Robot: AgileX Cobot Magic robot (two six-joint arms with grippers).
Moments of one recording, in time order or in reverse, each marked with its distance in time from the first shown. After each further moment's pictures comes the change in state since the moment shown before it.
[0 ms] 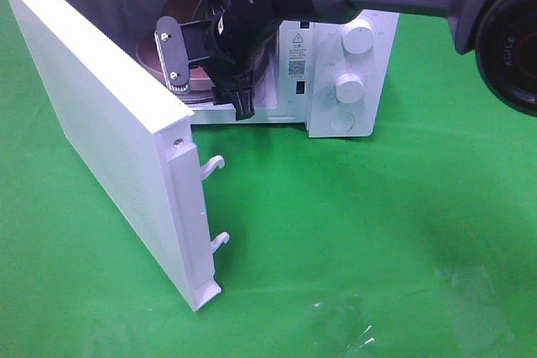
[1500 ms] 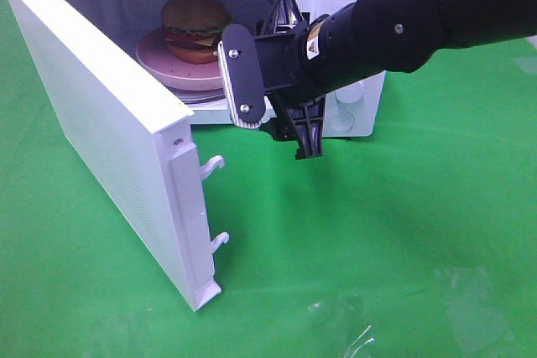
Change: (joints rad) left arm 0.000 0.000 0.000 0.000 0.000 0.000; right arm 0.005 -0.573 0.846 0.000 -0.411 0.104
